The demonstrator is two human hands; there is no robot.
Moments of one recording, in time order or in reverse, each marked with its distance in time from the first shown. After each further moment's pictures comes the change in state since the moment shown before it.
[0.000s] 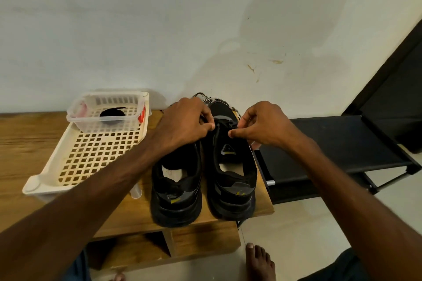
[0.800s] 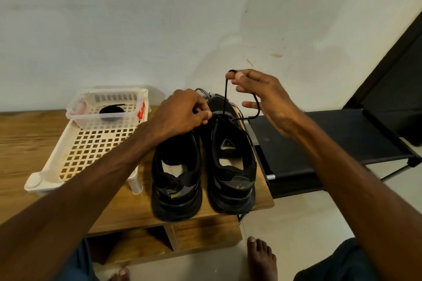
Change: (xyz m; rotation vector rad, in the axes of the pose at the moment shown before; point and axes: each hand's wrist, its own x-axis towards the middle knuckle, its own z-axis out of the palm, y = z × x) left_hand 0.012 -0.016 -0.001 -0.129 -0.029 0.073; right_hand 0.007 -0.012 -0.016 0.592 0.064 -0.206
